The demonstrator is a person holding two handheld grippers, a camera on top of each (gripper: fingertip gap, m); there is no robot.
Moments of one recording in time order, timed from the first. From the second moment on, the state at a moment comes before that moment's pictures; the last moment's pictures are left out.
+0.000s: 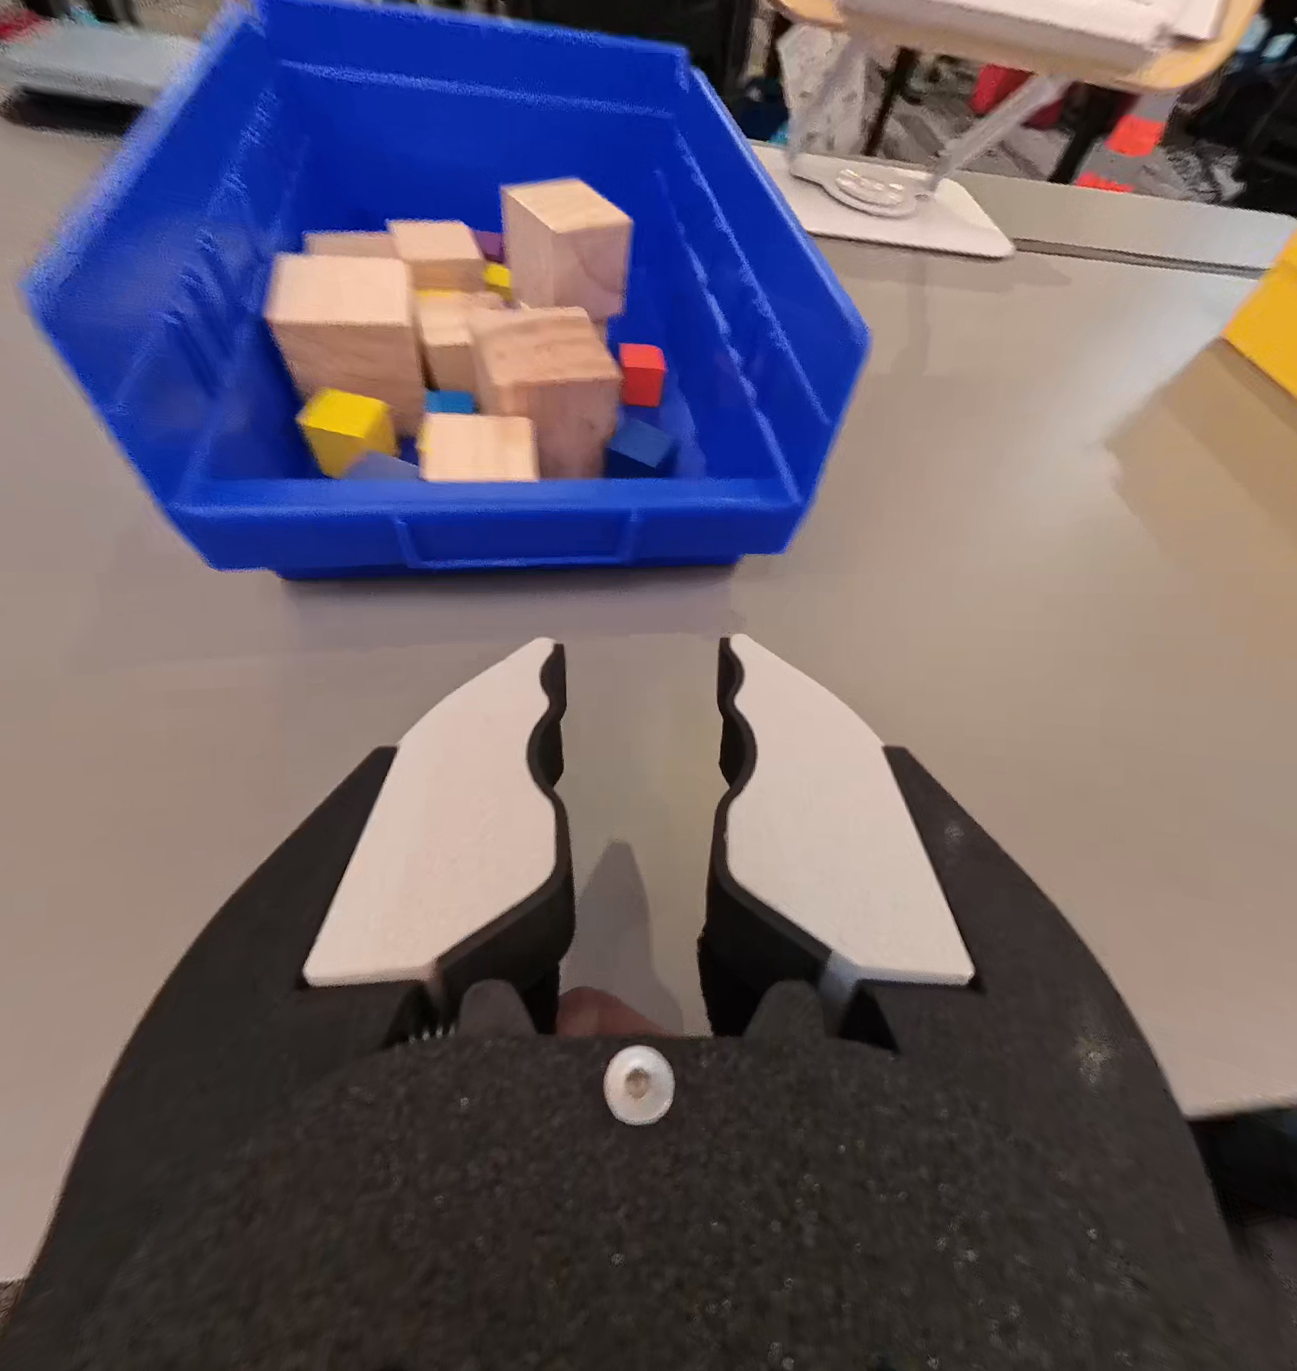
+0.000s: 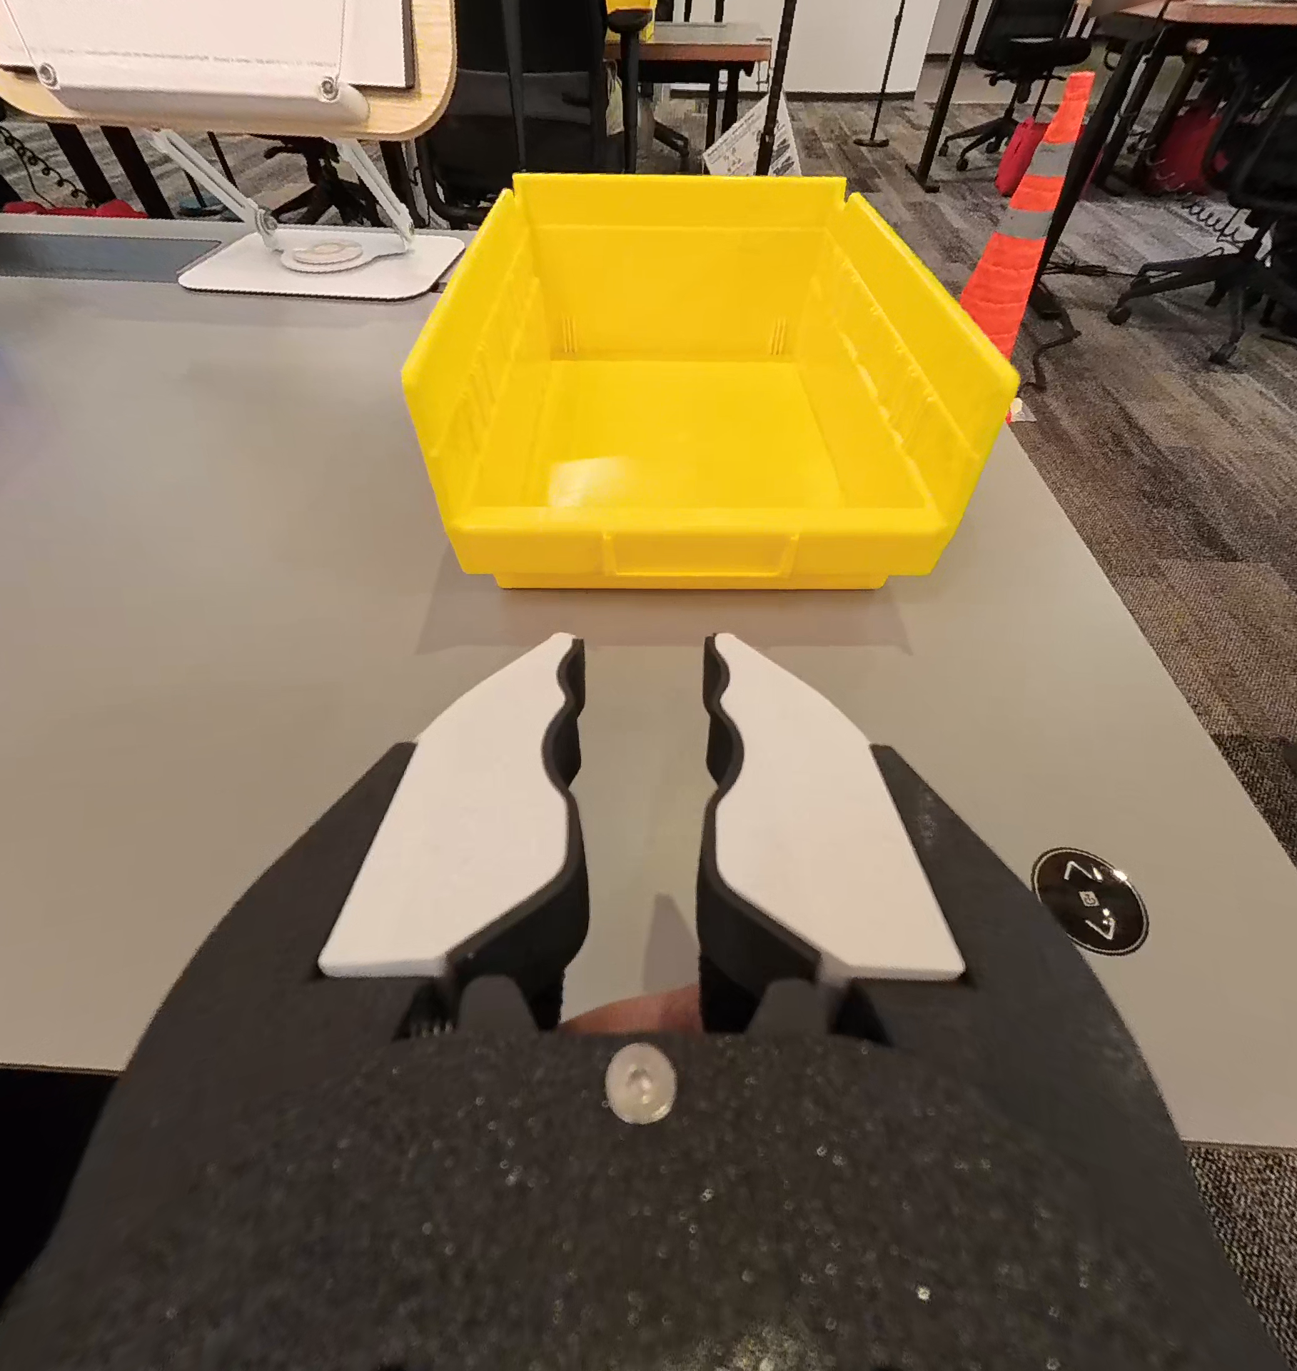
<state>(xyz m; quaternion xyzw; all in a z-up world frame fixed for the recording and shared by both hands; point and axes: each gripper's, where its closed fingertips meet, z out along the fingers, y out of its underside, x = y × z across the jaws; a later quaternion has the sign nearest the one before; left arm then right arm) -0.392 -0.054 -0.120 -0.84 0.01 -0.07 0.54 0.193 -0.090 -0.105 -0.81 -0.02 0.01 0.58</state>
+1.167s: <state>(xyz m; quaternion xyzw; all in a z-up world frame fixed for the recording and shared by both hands) -0.435 0.038 -0.131 -0.86 0.12 -0.09 0.49 -0.139 0.121 -0.034 -0.82 -0.46 0.12 0.32</state>
